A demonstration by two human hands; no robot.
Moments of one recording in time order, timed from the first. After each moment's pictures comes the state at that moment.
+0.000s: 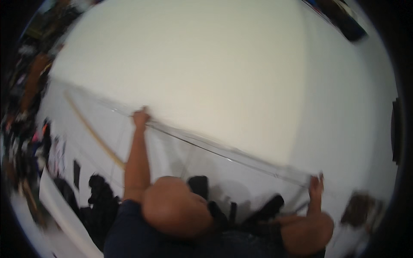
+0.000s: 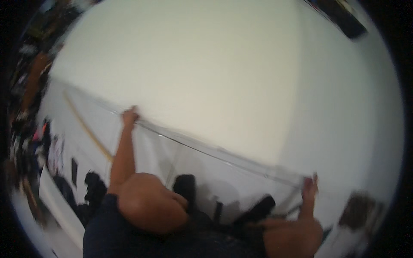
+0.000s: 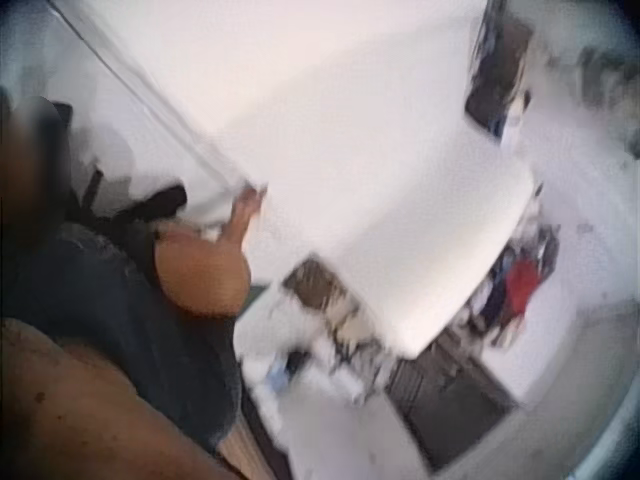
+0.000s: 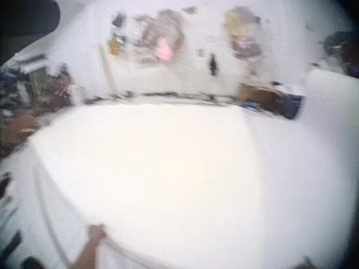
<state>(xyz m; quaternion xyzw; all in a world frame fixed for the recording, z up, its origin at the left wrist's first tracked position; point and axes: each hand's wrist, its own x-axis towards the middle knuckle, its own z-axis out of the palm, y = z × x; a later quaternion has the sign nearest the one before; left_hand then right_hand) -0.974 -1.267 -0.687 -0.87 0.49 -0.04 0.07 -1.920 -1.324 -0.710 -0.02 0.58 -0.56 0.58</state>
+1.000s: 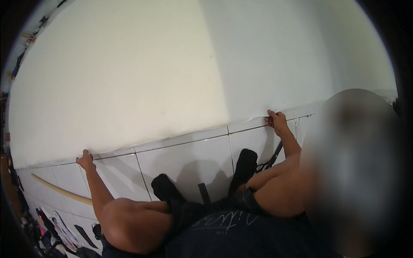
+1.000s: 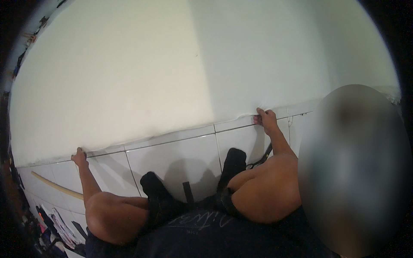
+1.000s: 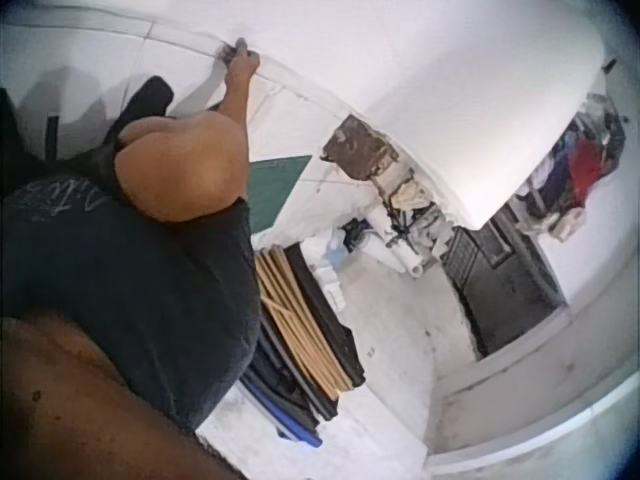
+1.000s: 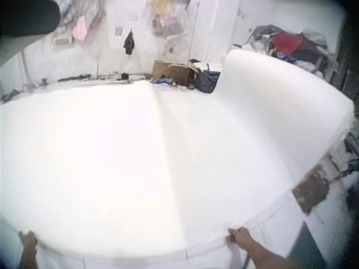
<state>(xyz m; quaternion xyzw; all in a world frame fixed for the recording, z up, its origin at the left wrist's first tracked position) -1.043 -1.304 -0.659 -0.86 0.07 0.17 -0.47 -1.858 -1.324 -0.653 -0.20 0.77 -0.36 0.49</state>
